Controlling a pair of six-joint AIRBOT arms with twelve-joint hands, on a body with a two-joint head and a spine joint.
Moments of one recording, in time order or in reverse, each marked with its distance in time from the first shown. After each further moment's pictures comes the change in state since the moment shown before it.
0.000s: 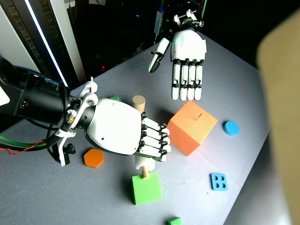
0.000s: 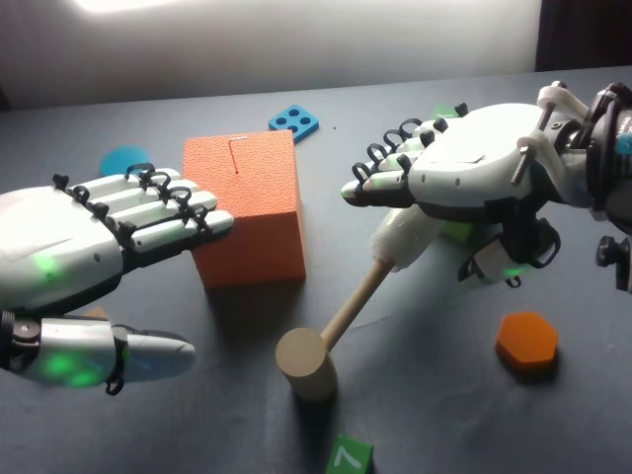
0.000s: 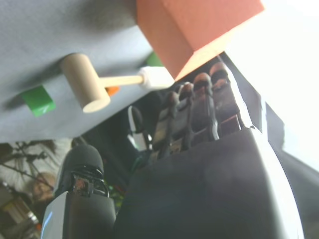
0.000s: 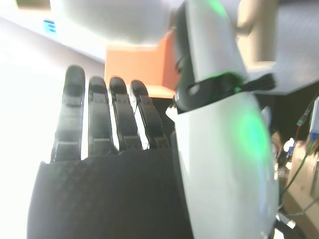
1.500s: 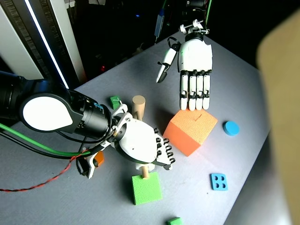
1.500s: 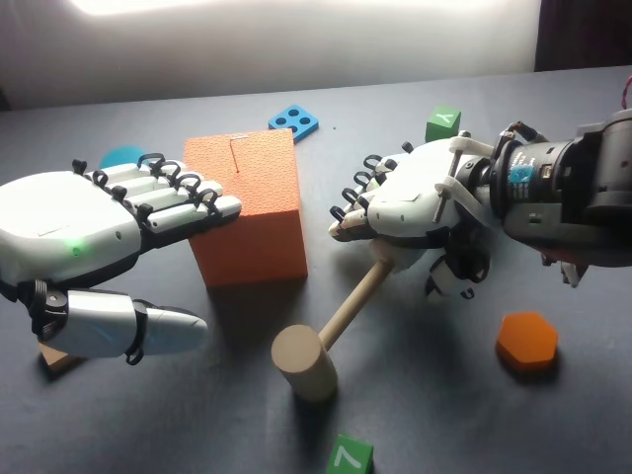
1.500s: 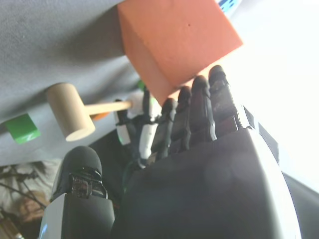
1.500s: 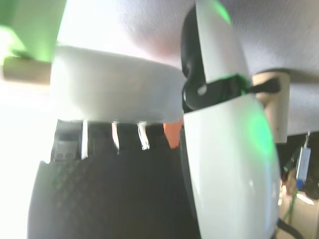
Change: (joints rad) left arm -0.094 -0.054 0.055 0.009 0.146 -0.012; right arm -0.086 -0.246 0.258 0.023 -0.004 -0.140
